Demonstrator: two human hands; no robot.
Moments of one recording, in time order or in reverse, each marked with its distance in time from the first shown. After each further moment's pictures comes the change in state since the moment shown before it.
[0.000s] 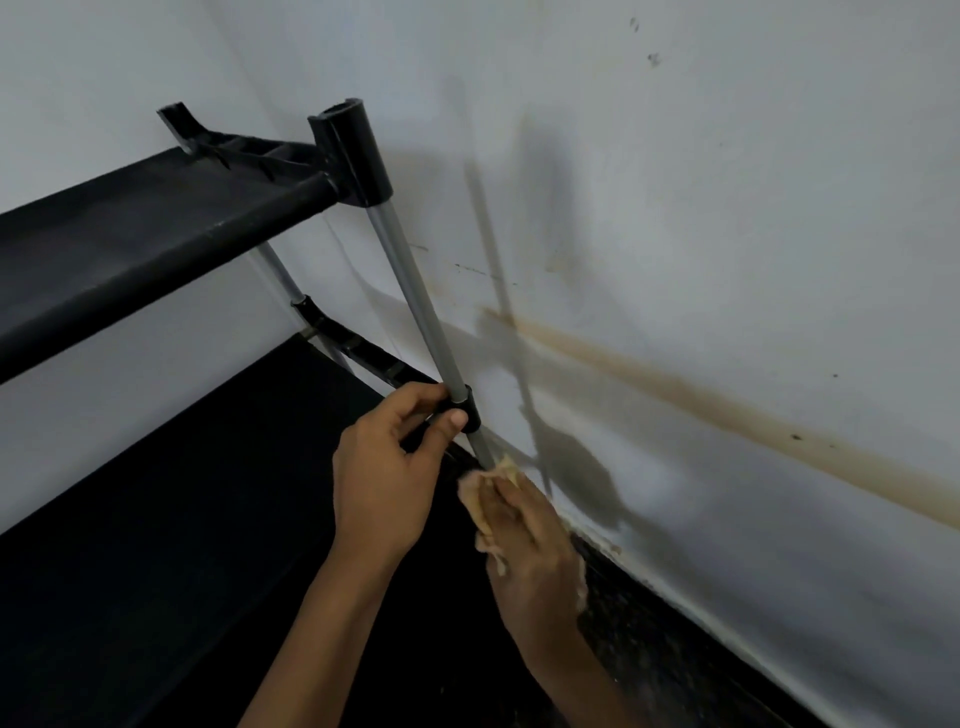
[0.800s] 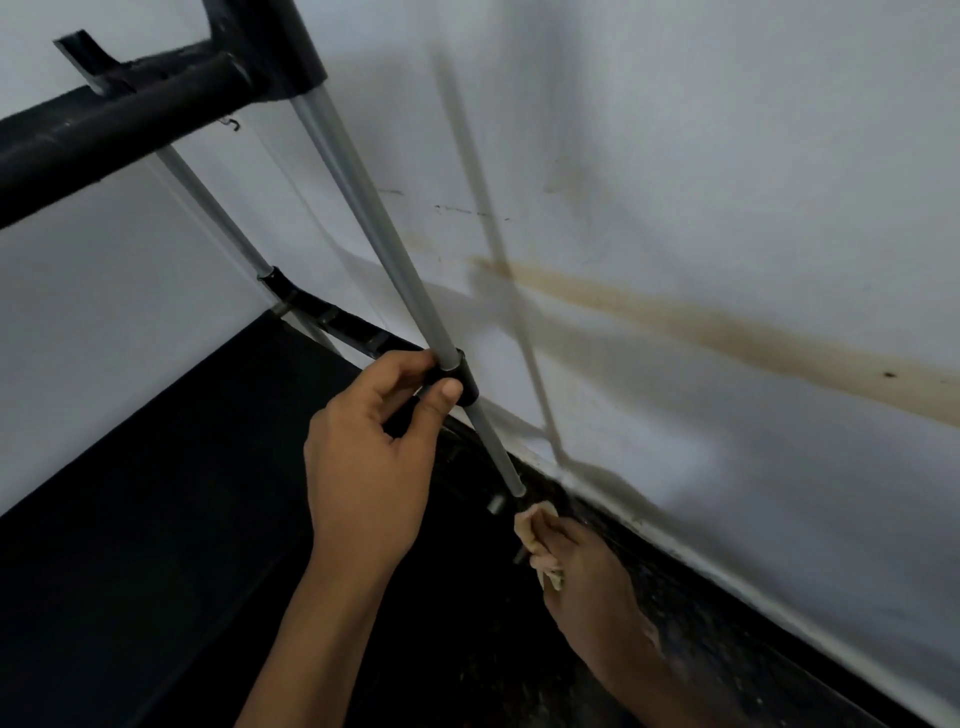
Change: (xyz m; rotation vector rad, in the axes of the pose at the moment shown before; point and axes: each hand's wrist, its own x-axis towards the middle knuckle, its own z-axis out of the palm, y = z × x) left_hand 0.002 -0.003 0.005 0.000 0.017 0.073; right_hand -0.054 0.064 -0.001 -0.014 -0.460 0.279
